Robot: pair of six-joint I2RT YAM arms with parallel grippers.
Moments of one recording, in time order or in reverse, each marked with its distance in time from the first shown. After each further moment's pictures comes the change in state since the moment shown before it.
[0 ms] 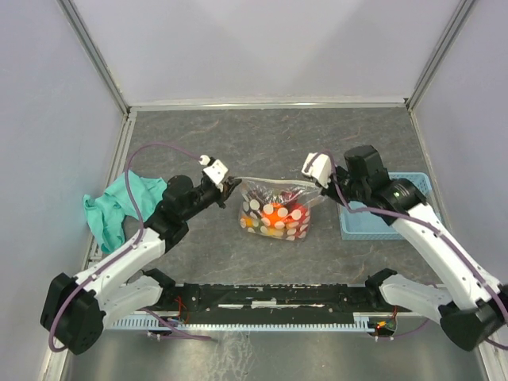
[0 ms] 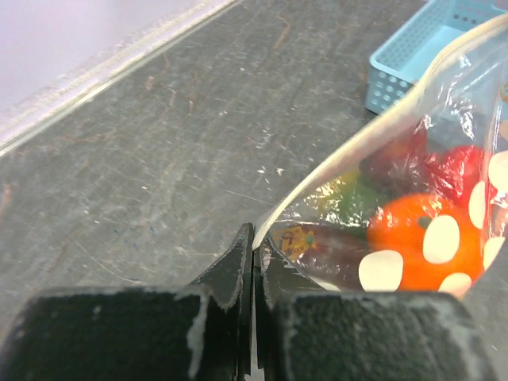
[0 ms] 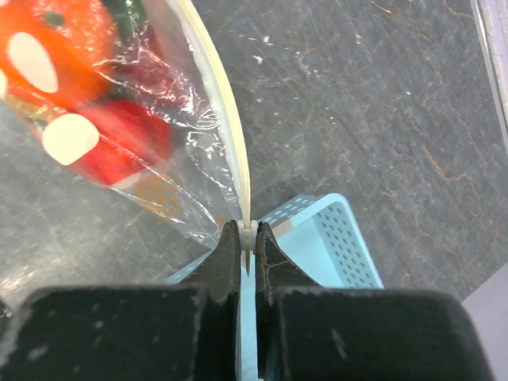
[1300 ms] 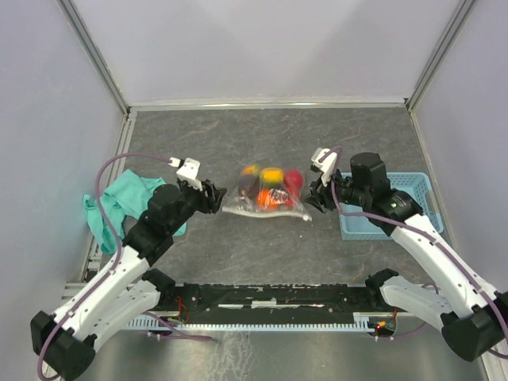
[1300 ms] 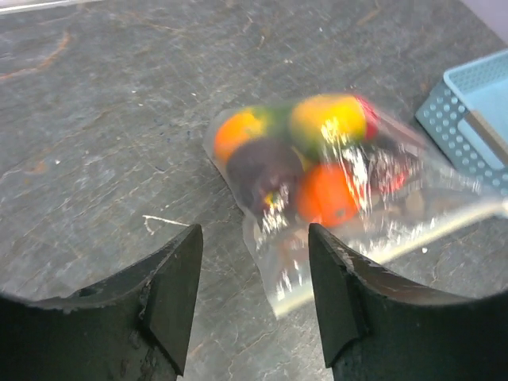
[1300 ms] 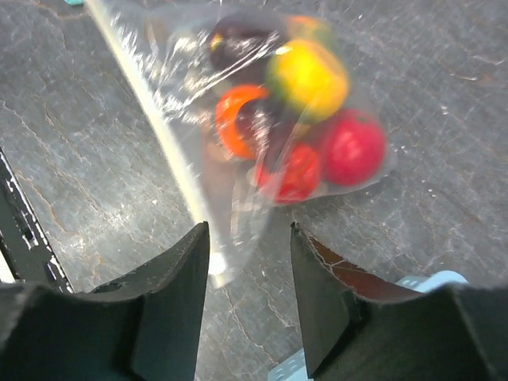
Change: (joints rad) left arm 0.009 -0.172 0.054 -0.360 -0.273 -0.277; right arm -0.042 -0.009 -0.174 0.321 -0.288 0.305
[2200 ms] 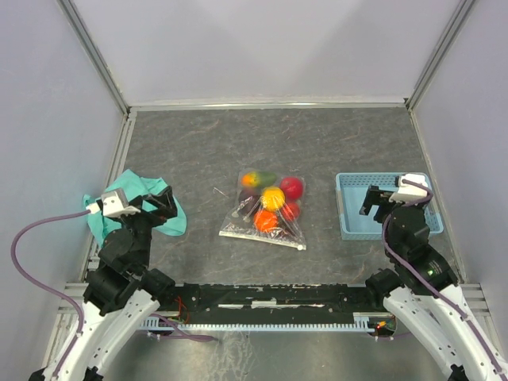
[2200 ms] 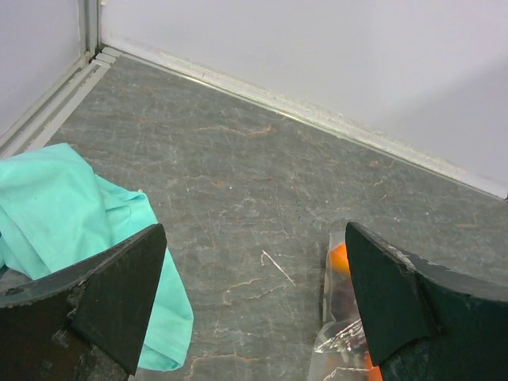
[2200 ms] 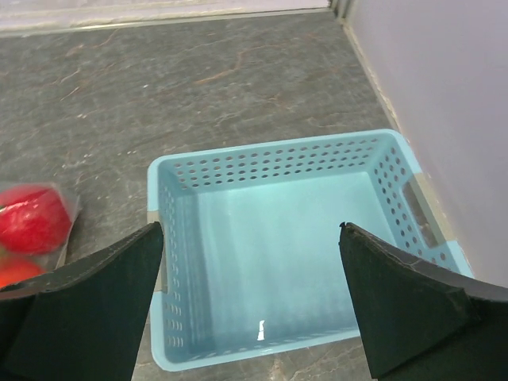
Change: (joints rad) left arm 0.000 -0.585 0.010 -0.332 -0.652 -0.219; right arm 0.000 -0.610 -0.288 0.001 1.066 0.437
